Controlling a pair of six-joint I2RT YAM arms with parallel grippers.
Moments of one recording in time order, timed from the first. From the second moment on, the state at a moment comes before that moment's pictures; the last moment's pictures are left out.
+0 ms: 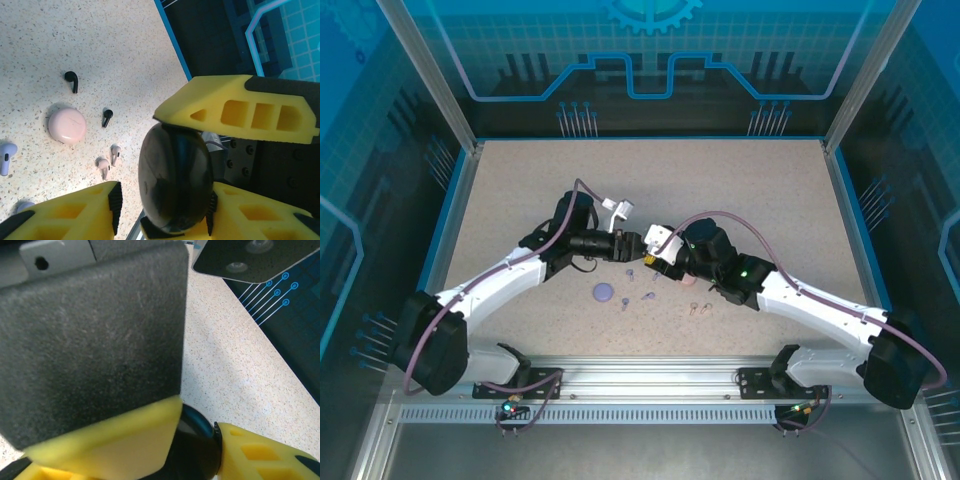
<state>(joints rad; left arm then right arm) -0.49 1.34 0.87 -0.09 0.82 -0.64 0.84 1.20 0.84 -0.12 0.00 -0.44</state>
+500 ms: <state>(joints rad) -0.50 1.36 0.88 -0.09 0.82 -0.60 0.84 1.23 0.89 -0.20 0.00 -0.43</state>
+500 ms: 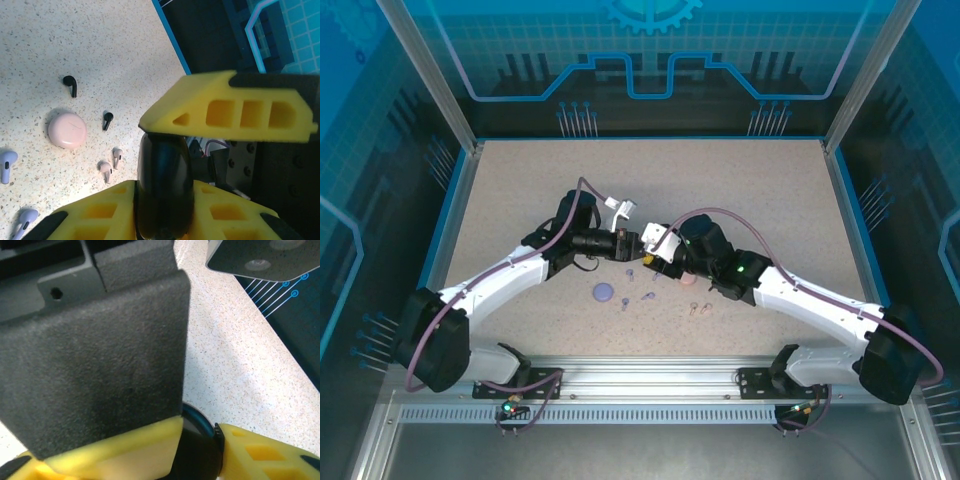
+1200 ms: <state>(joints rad) -0.51 1.09 0.75 0.14 0.70 -0.29 0.63 0.93 0.87 -0.31 -0.40 -0.30</state>
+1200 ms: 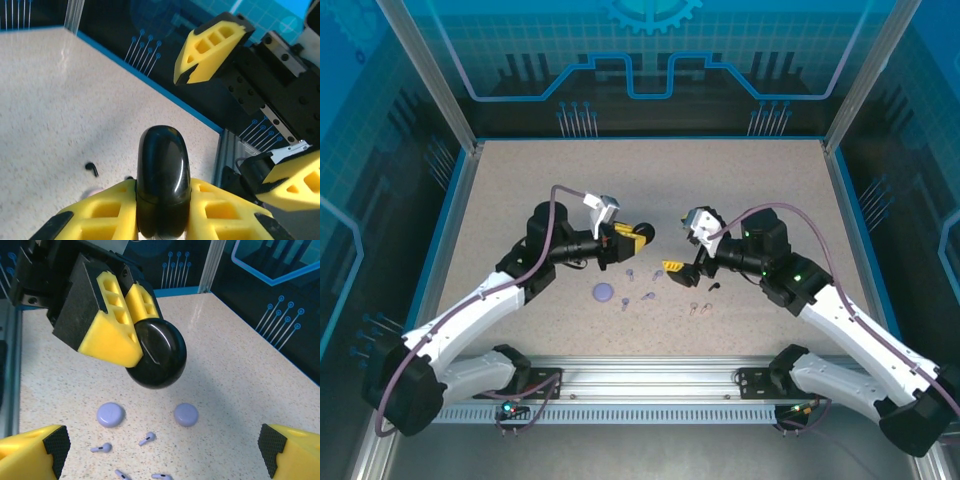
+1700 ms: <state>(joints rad) -0.53 1.02 0.66 0.36 0.77 0.02 0.62 1.03 1.06 -0.46 -0.63 -0.39</state>
